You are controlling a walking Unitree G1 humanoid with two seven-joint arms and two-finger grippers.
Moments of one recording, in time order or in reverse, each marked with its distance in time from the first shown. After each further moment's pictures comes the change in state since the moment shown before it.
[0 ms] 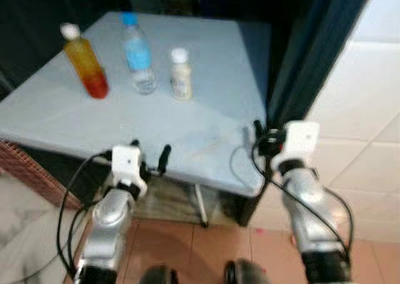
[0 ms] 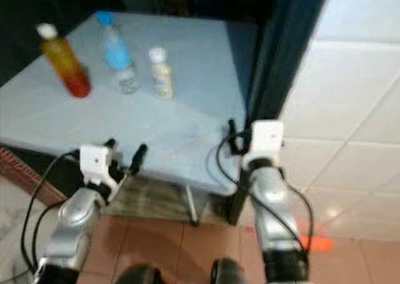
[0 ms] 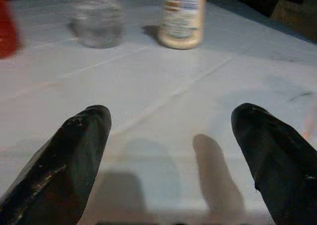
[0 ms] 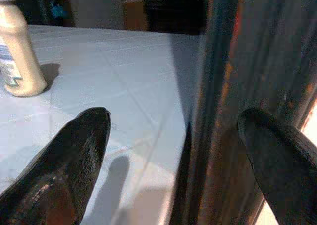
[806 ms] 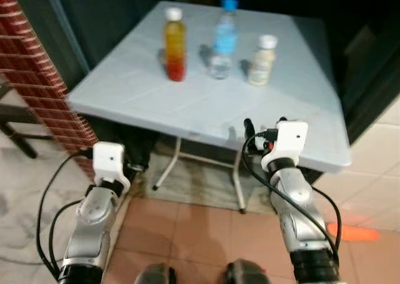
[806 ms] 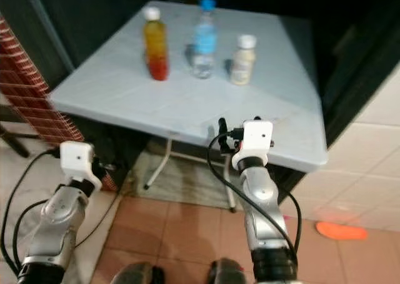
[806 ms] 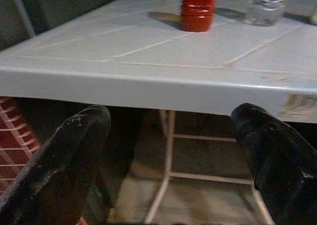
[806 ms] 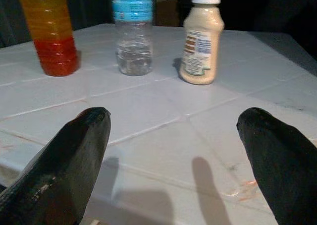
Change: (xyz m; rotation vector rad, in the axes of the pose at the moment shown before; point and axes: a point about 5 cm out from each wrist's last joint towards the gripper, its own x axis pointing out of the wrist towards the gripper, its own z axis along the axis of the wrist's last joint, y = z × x) left arm -0.005 0.020 0.002 0.030 -0.010 0.104; right arm 0.002 0.016 0.003 0.023 -0.009 0.027
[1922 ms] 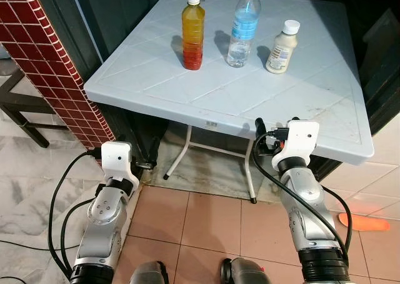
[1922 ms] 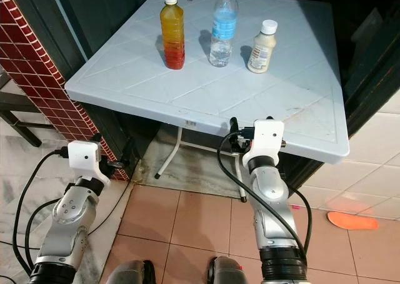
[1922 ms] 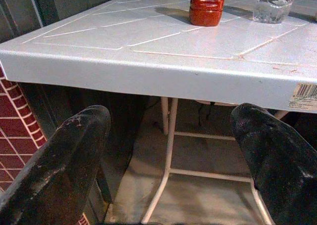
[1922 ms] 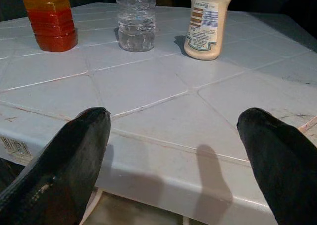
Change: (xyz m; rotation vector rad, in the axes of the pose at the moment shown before) left arm 0.003 -0.011 0.003 -0.018 -0.040 -0.002; right arm -0.002 -0.014 -0.005 -0.027 0.026 -0.044
